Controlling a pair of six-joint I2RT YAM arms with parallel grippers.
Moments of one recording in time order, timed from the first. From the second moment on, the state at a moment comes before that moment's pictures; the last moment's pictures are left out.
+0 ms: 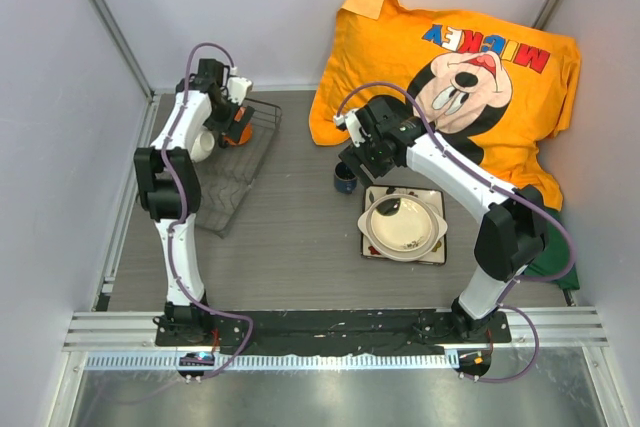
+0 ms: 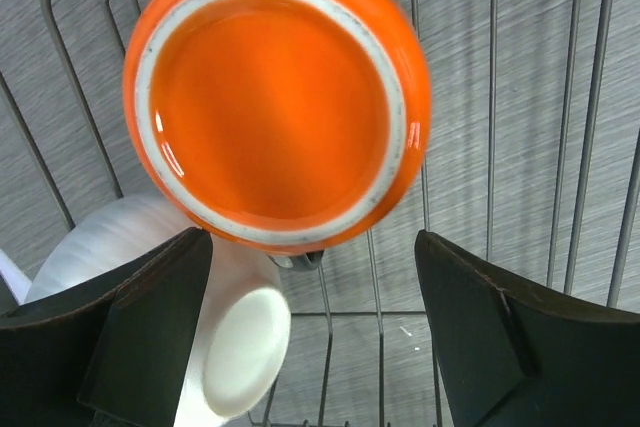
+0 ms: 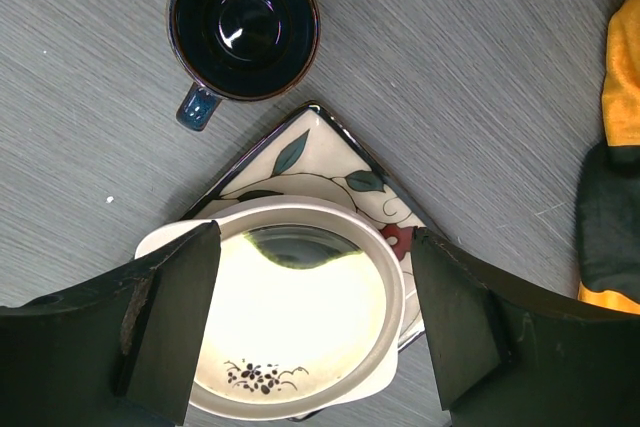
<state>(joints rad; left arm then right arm) -0.06 2.21 2.03 -0.91 0.06 0.44 0.57 1.70 1.49 -0.83 0.09 -0.22</state>
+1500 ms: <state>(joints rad) 0.02 2.26 1.99 -0.77 0.28 0.53 0.57 1.70 1.45 -0.81 0.09 -0.23</state>
